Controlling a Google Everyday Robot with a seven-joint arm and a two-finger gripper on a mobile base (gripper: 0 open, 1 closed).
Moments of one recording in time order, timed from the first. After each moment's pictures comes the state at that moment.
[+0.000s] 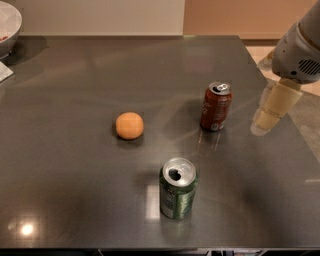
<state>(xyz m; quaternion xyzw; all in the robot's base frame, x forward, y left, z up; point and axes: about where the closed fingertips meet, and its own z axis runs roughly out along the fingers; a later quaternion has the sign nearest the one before) 0.490 -0.211 0.948 -0.58 0.80 0.02 0.18</state>
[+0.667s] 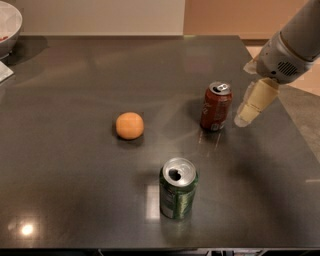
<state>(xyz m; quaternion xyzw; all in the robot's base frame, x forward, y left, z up) 0.538 -0.201 0.919 -0.57 0.80 0.07 0.20</state>
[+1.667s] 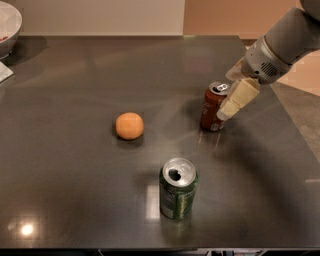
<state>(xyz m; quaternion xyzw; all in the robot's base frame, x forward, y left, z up) 0.564 -0.172 0.904 -0.56 0.79 0.12 0.23</state>
